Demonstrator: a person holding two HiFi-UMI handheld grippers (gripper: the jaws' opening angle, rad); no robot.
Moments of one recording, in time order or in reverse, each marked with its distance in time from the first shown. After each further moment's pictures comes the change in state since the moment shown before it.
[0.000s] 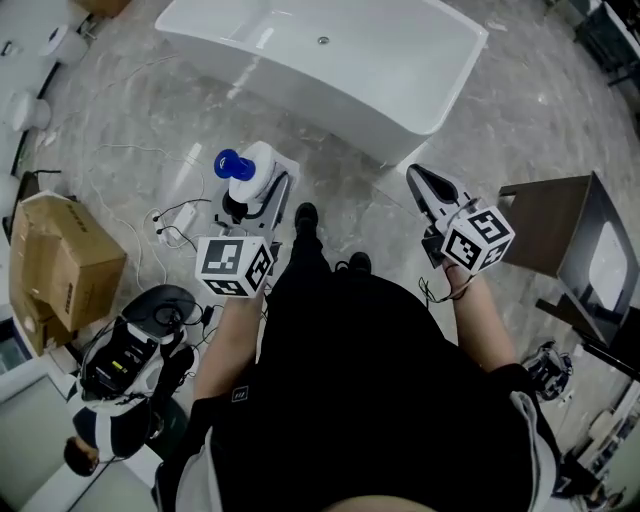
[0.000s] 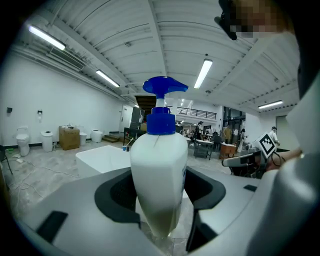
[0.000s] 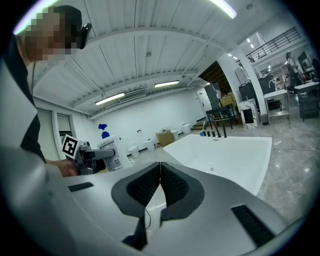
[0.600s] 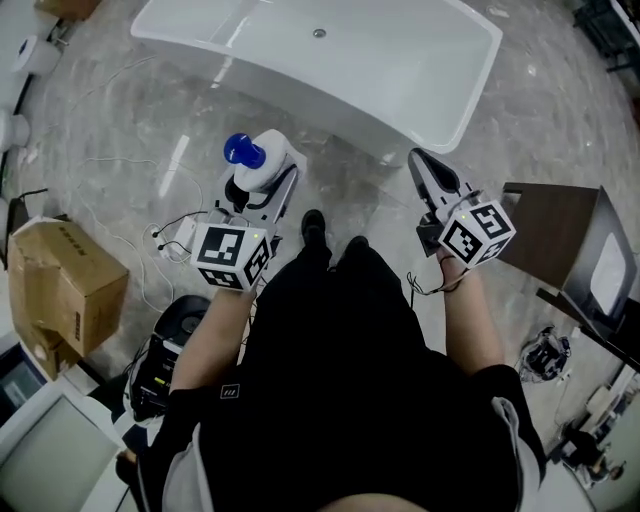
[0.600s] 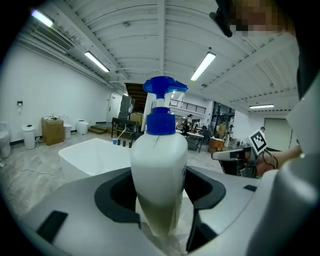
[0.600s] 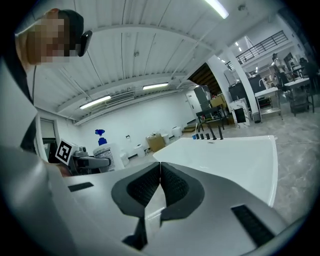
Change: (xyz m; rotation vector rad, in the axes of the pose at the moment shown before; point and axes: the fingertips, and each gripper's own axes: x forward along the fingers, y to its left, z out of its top) left arm 0.133 0.111 0.016 0.013 0.111 -0.164; right arm 0.156 -0.059 0.051 0.071 -0.049 -0.111
